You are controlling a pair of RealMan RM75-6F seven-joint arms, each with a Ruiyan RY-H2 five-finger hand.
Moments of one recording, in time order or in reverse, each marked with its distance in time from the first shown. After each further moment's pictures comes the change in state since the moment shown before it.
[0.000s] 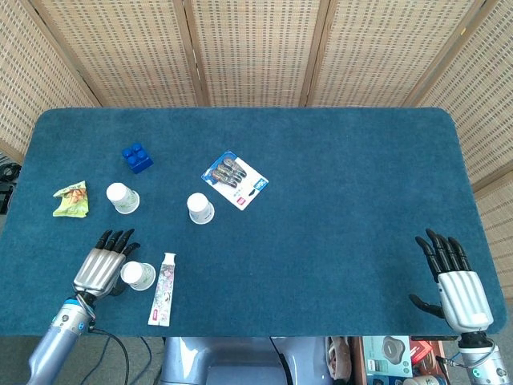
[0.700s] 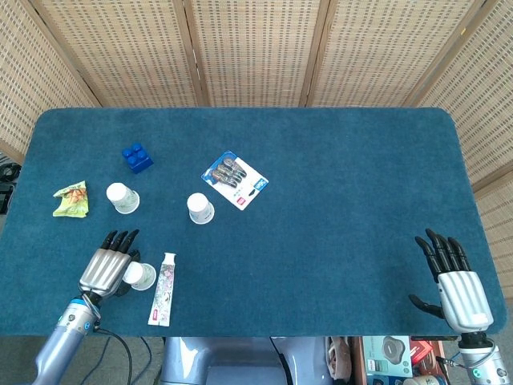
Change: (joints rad) left arm -0.037 -0.023 0.034 -0.003 -0.027 0.032 0.012; right arm 0.000 0.002 -0.003 -0.001 -0.006 0.001 0.009
